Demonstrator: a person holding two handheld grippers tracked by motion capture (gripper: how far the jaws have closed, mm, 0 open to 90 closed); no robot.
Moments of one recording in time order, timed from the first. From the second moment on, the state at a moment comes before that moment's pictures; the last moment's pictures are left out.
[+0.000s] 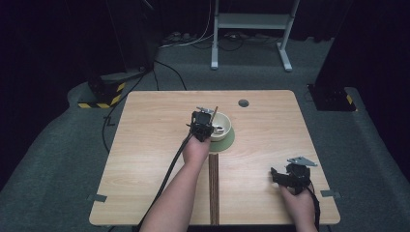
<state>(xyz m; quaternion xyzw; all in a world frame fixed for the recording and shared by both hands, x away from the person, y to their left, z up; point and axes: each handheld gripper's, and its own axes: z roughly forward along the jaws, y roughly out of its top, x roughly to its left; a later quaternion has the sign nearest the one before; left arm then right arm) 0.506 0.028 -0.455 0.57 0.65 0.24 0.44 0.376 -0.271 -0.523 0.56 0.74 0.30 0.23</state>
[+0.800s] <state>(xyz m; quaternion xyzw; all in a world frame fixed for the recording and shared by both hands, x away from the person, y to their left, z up) 0.463 0.034 -0.420 0.59 0.60 0.26 0.47 0.376 -0.271 -0.523 0.56 0.74 0.30 0.23</state>
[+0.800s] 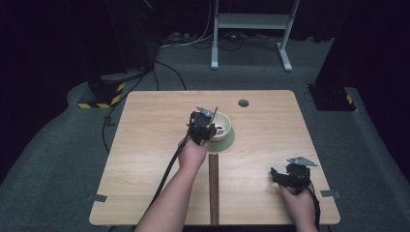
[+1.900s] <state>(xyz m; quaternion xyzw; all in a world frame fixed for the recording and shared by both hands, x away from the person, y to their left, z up) 0.331 0.043 -0.497 0.66 0.58 0.19 0.43 0.376 -0.272 -0.523 0.56 0.74 0.30 0.23</state>
